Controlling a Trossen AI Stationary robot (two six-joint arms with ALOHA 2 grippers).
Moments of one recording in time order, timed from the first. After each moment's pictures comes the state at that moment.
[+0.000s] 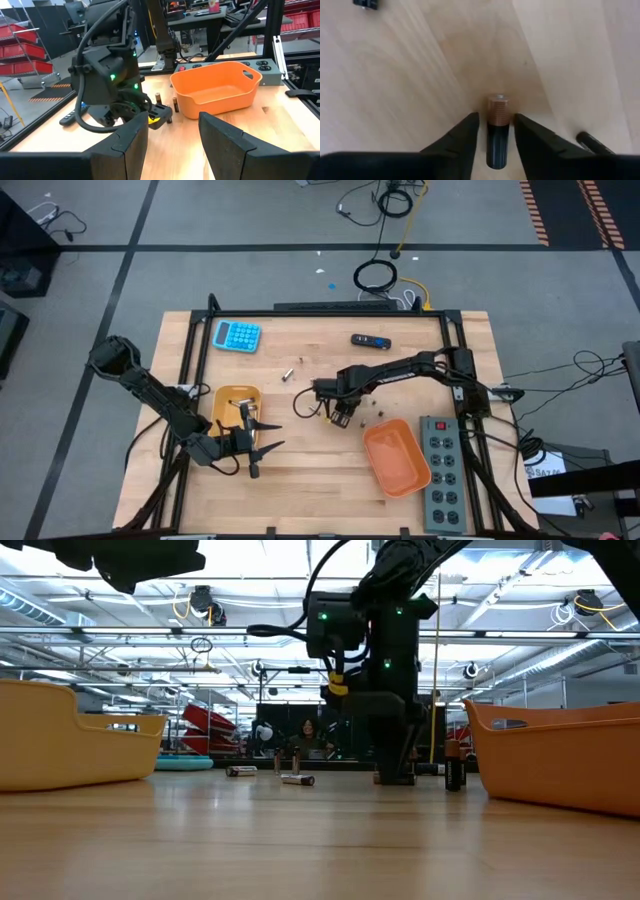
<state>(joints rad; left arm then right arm) -0.74 1.34 0.50 0.65 -0.93 0.01 -0.03 2.12 1.43 -0.86 0.06 0.44</state>
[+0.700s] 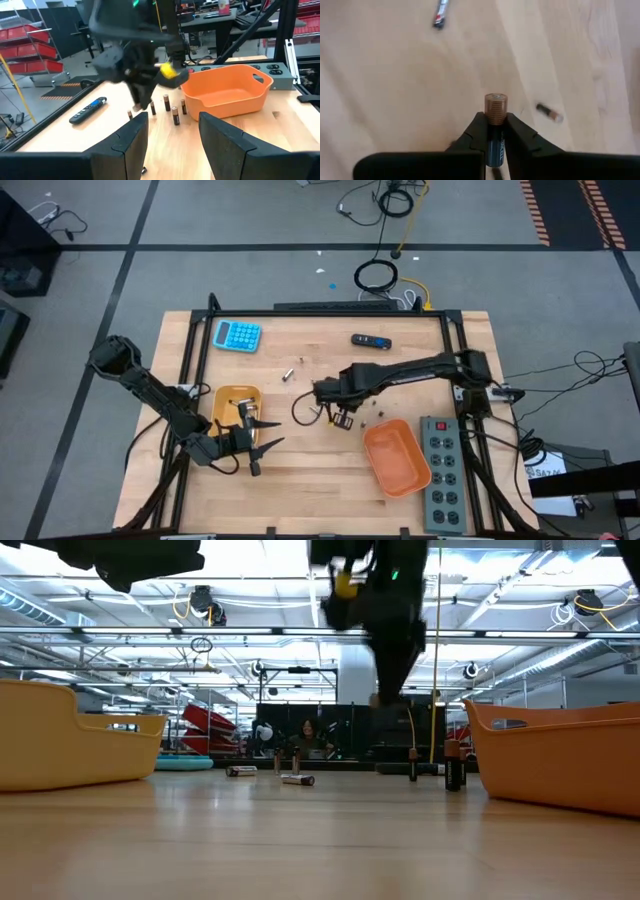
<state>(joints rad) -0.75 1.34 0.50 0.67 -0.98 0.01 0.07 1.96 1.64 -1.14 0.16 0.43</state>
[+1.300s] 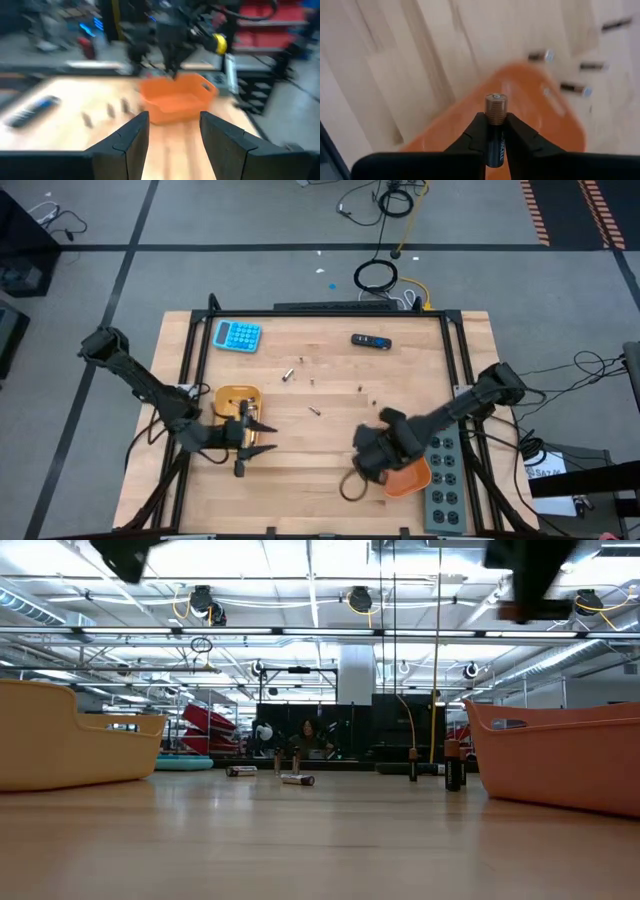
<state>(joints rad) -0.70 1.12 0.50 0.45 -0.67 -0.14 0.50 1.81 1.61 -1.28 0.18 0.85</state>
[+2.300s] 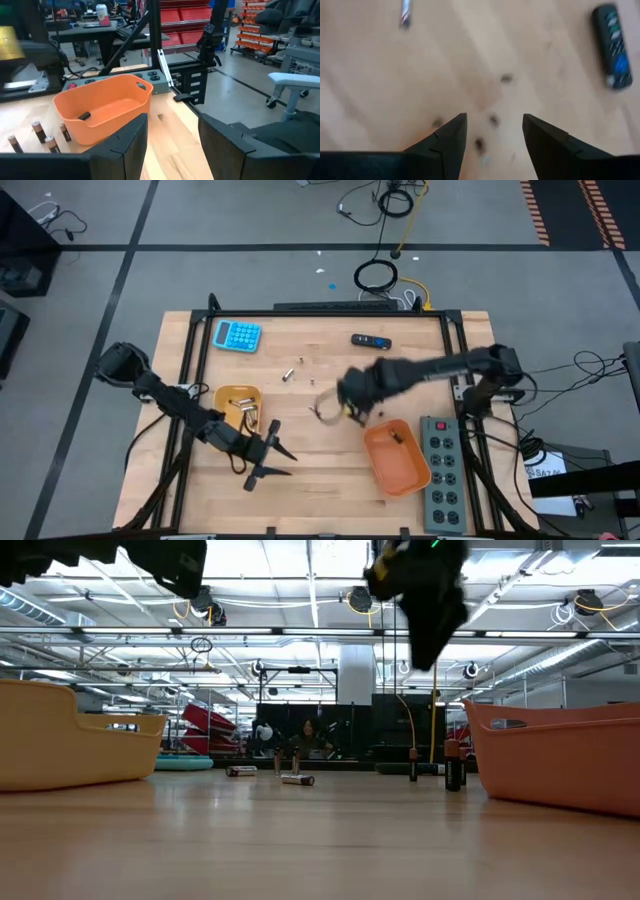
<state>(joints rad) -0.56 1.46 0.50 0.86 -0.17 0.02 0.09 1.74 1.52 -1.21 0.26 0.62</state>
